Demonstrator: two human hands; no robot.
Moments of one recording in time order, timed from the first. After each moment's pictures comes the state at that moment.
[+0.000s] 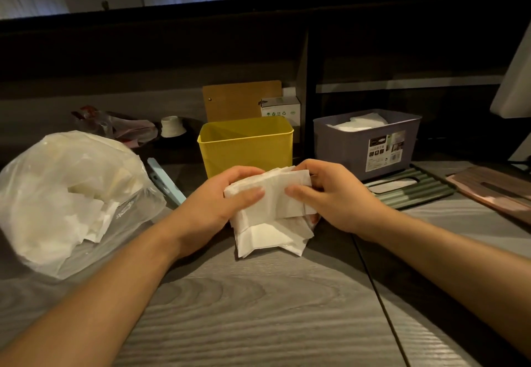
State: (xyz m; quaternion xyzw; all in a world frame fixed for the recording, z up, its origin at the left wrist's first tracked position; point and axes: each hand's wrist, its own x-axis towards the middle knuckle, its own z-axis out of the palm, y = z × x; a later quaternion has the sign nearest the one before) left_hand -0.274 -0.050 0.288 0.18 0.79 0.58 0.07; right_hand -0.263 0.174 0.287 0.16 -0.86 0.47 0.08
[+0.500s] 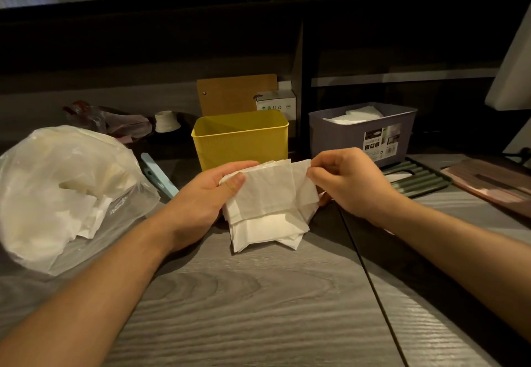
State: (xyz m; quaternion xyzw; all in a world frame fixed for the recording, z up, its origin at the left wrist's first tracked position) left_hand -0.281 -0.054 0.282 0.17 0.77 0.60 0.08; right_hand -0.264 0.195 0.291 0.10 -0.88 0.43 0.14
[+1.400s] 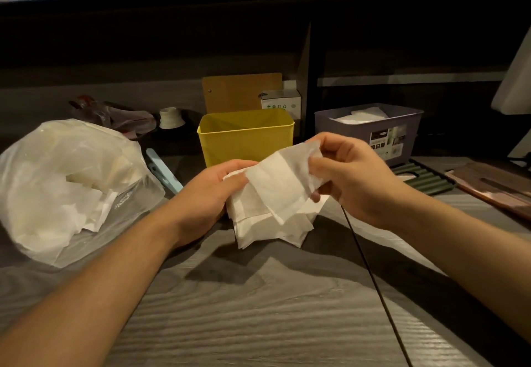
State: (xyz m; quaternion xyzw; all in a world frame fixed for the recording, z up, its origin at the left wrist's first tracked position) left_hand -0.280 -0.049 0.285 0.14 0.78 0.61 0.08; right_hand -0.249 0.181 0.307 0.19 -0.68 0.71 0.01
